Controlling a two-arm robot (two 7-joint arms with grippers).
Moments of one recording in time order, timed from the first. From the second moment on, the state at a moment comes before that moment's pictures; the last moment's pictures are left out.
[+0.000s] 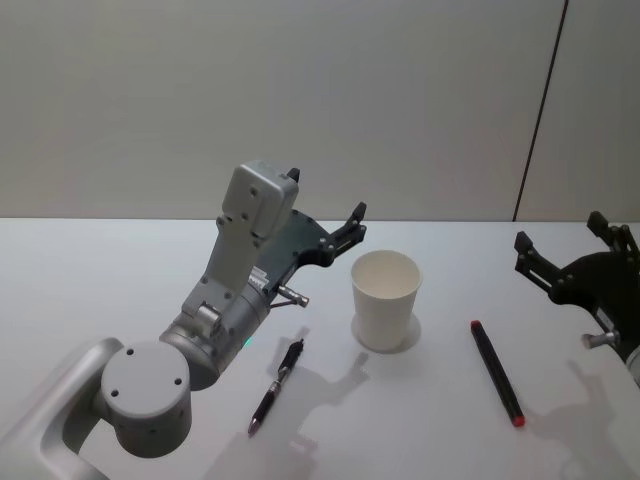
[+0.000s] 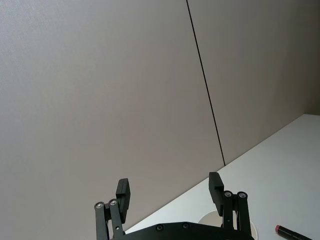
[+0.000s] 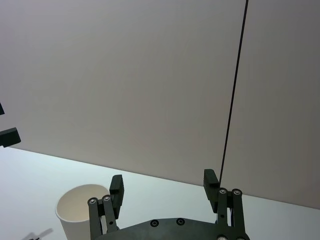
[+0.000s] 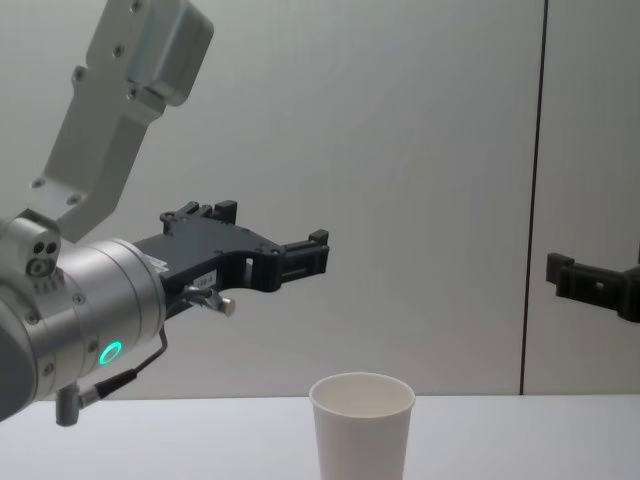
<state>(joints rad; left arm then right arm) -0.24 0.38 0.45 -1.63 -0.20 0.01 -0.01 -0.01 0.34 -0.23 -1.77 0.29 0.03 0.07</state>
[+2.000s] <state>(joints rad) -0.24 0.38 0.45 -1.63 -0.20 0.01 -0.01 -0.01 0.34 -0.23 -1.77 0.29 0.03 0.07</state>
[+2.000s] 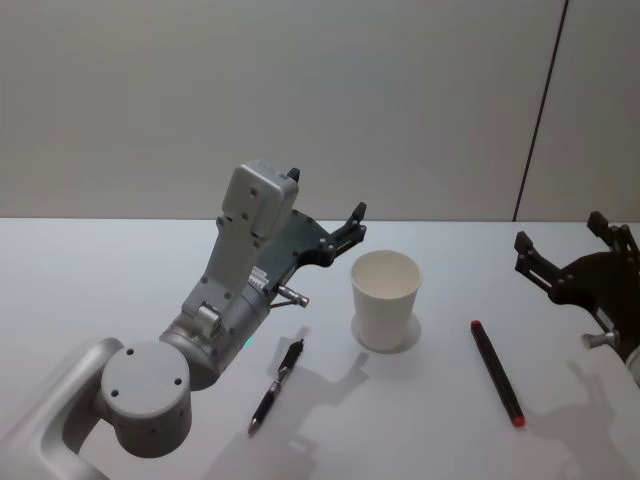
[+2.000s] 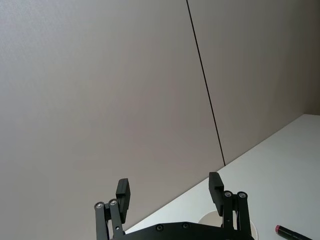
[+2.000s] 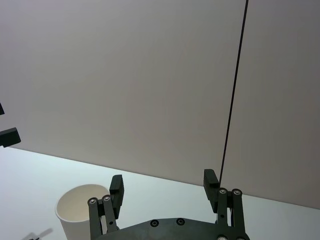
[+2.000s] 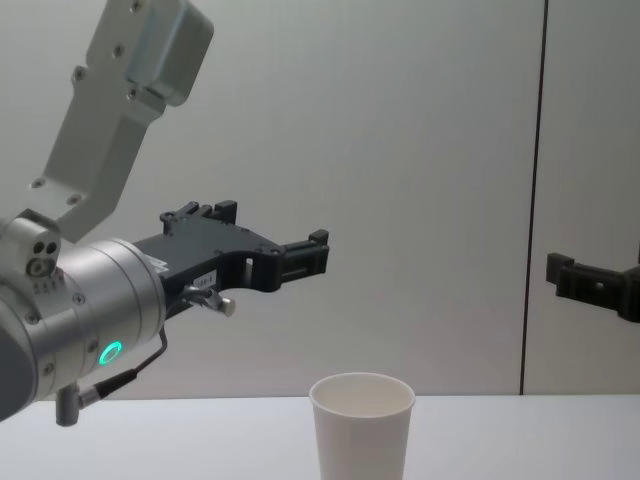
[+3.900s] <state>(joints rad) -0.24 0.38 0.45 -1.63 -0.20 0.01 -0.01 0.14 0.18 -0.27 -1.61 0.25 0.46 -0.07</state>
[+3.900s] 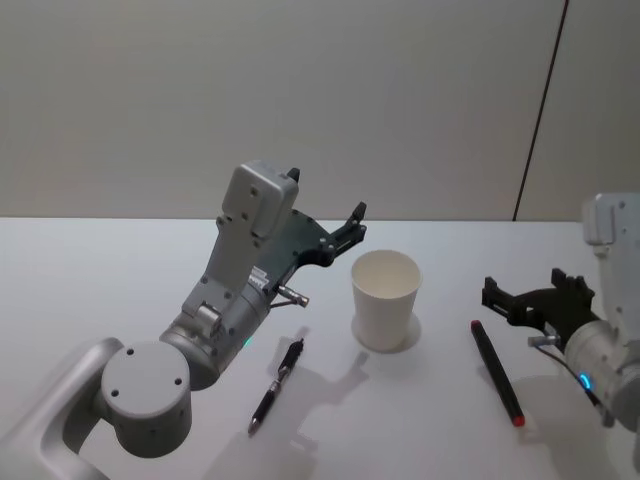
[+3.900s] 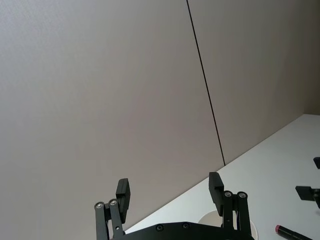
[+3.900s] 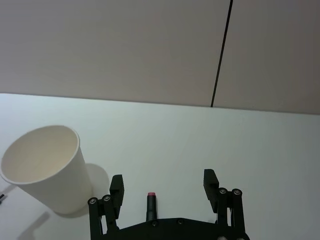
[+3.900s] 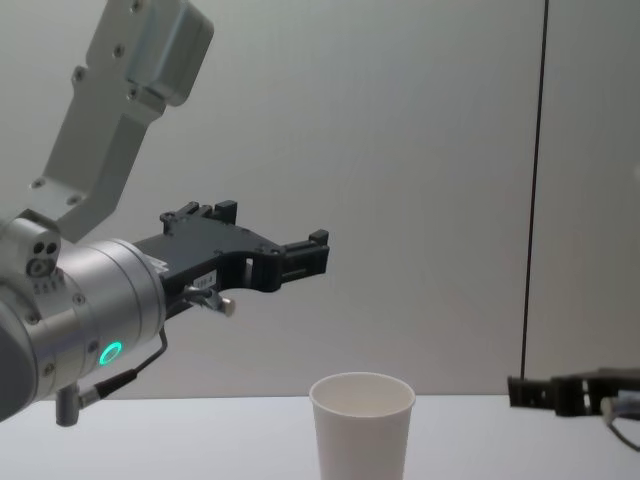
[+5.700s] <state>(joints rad) -0.24 0.38 0.45 -1.63 -0.20 0.01 -0.01 0.24 0.06 -0.29 -1.37 0.19 0.67 -0.13</state>
